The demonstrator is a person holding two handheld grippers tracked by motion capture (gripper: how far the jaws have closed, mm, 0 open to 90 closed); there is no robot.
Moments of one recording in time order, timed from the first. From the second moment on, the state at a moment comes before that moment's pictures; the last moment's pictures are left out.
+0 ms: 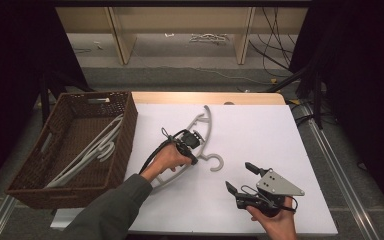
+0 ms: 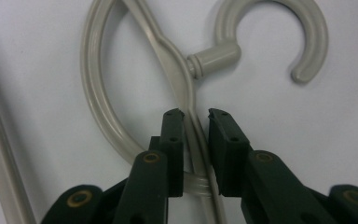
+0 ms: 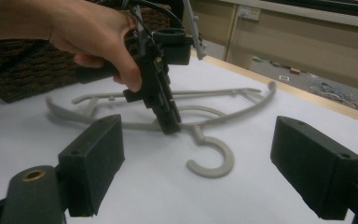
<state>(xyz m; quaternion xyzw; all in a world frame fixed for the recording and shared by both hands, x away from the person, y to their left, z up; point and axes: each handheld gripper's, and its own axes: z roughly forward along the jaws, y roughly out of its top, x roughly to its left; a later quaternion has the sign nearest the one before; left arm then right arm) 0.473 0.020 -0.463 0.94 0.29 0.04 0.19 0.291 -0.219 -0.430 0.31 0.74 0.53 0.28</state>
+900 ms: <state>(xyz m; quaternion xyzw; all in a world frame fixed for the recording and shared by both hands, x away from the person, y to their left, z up) 0.476 0.025 -0.460 0.94 0.28 0.03 0.21 0.292 -0.220 -0.430 0.31 0.74 0.53 0.28</state>
